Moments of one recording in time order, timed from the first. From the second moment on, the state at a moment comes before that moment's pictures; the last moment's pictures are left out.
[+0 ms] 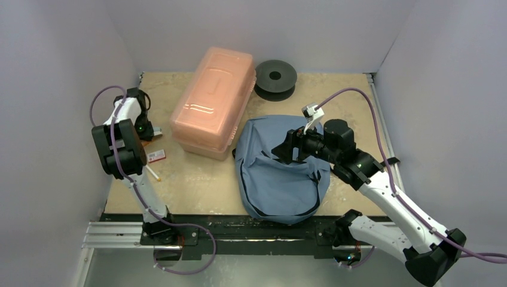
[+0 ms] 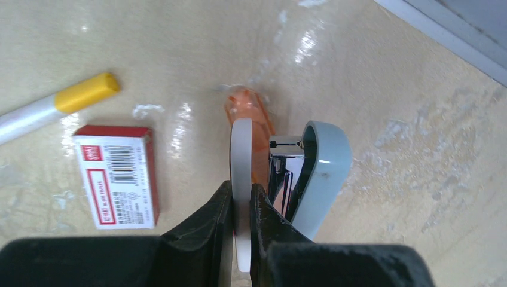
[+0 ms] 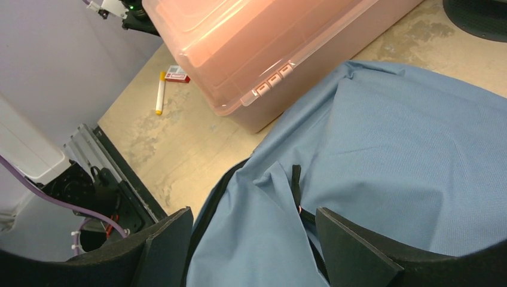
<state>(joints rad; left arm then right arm) 0.30 1.99 1.51 -0.97 -0.36 -1.72 0.60 0.92 0.91 -0.35 -0.26 0.34</state>
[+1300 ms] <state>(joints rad) 0.18 1.94 1.50 -0.69 -0.48 -0.89 0.62 0.92 0.92 -0.36 -0.26 0.32</state>
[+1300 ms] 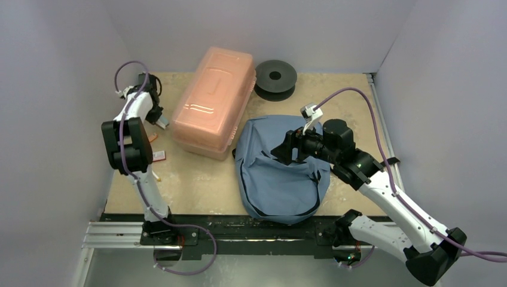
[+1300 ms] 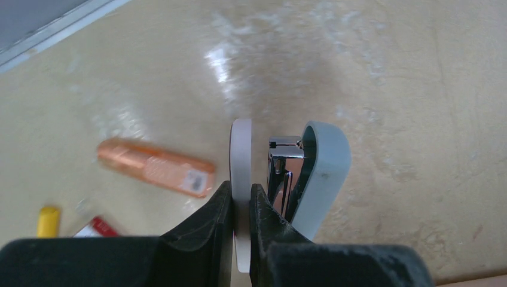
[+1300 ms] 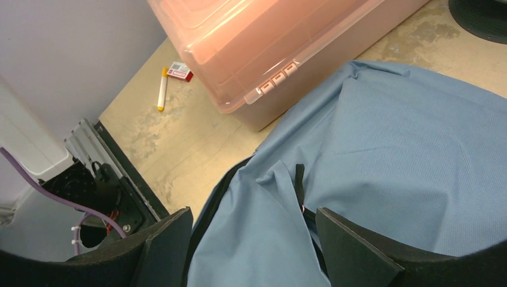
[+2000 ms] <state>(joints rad) 0.20 2.09 1.62 -0.80 -0.18 -0.95 0.62 0.91 0.92 -0.36 -0.25 0.32</state>
